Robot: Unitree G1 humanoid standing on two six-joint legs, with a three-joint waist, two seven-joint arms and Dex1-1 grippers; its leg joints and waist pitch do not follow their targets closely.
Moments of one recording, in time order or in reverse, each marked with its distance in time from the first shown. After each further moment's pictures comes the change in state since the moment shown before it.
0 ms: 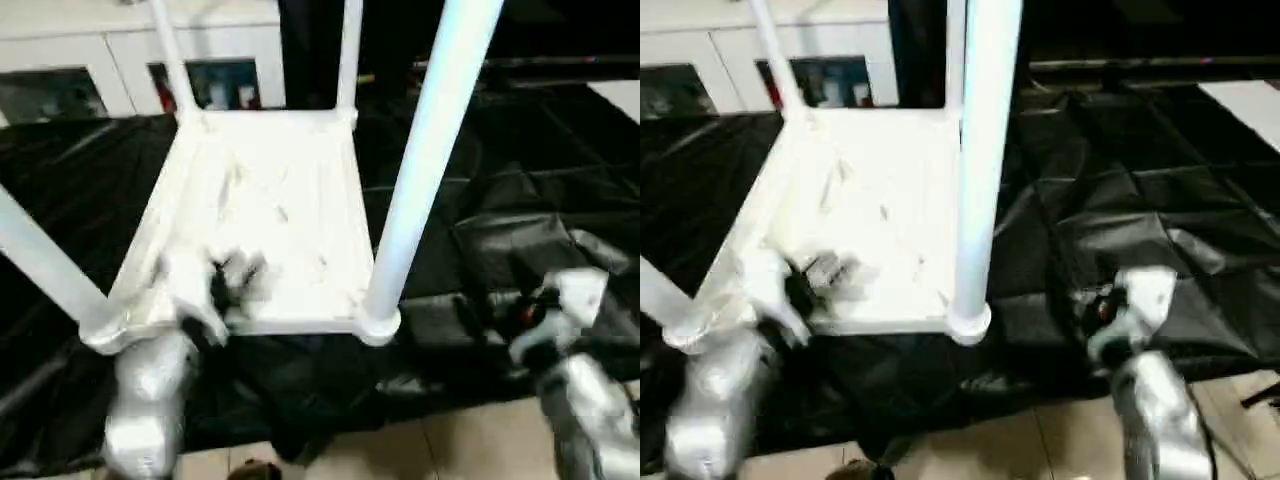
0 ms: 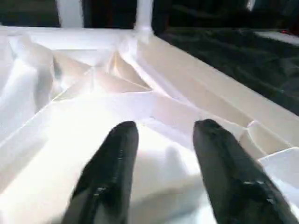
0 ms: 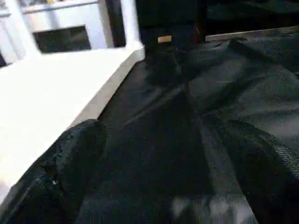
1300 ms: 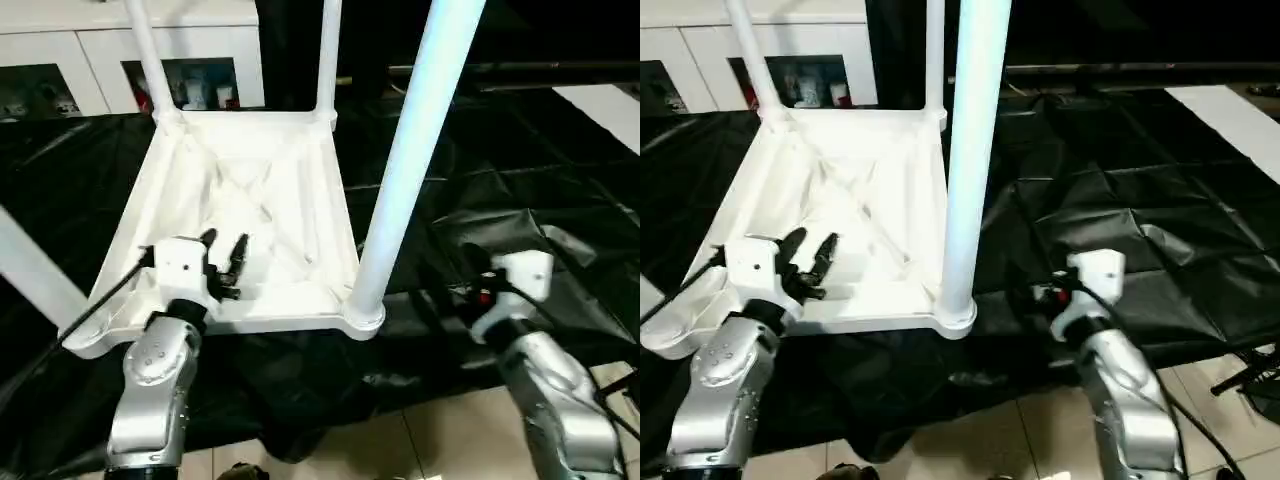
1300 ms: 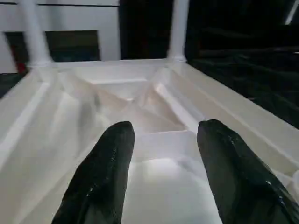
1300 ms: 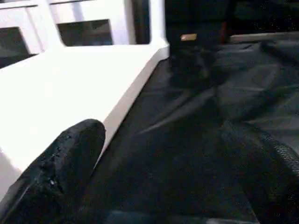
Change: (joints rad) left arm -0.086 0.060 0.002 -0.001 0.025 -0.002 0.211; right arm -0.177 -0.008 0.113 0.139 -0.016 0.036 0.000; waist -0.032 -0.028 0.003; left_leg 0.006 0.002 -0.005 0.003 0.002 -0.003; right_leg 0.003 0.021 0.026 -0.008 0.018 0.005
